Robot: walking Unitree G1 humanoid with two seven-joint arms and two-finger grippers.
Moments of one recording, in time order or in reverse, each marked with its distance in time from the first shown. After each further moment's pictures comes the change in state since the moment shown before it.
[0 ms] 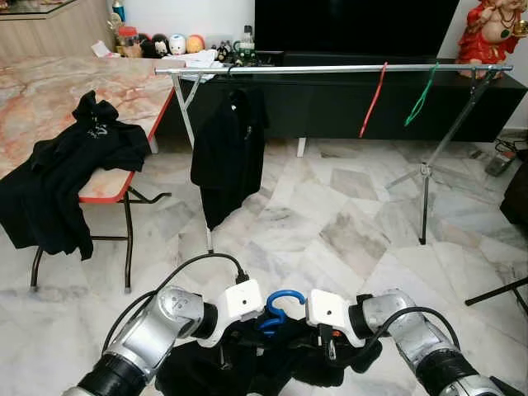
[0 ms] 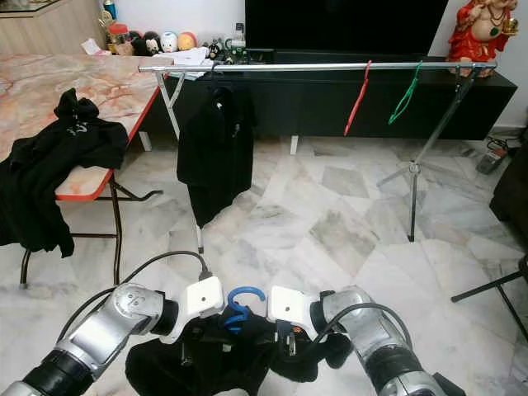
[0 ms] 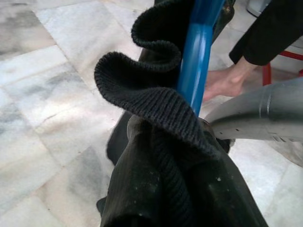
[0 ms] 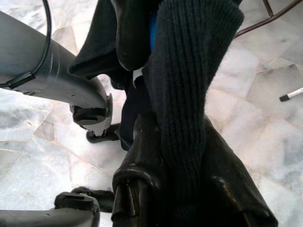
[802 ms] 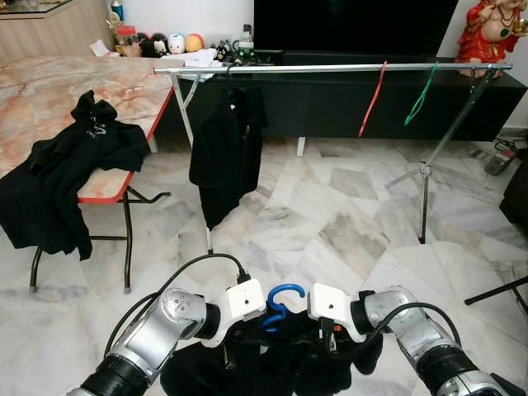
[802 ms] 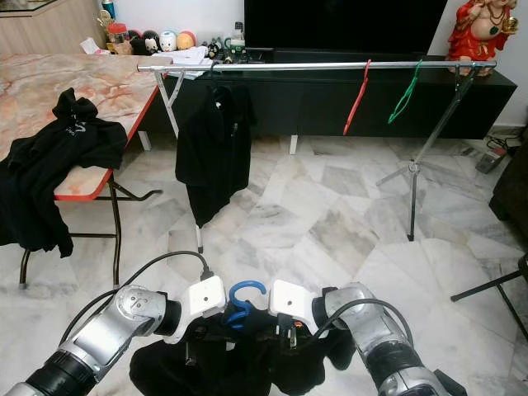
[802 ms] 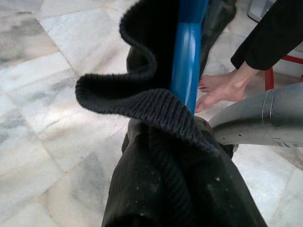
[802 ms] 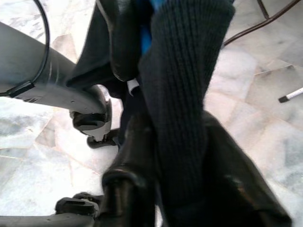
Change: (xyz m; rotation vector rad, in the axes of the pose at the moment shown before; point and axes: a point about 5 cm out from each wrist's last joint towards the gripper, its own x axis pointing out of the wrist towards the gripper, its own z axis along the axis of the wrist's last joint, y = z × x) left arm 0.001 -0.002 0.000 0.025 -0.034 0.003; right arm -0.003 -0.003 0.001 0.021 -0.026 0.011
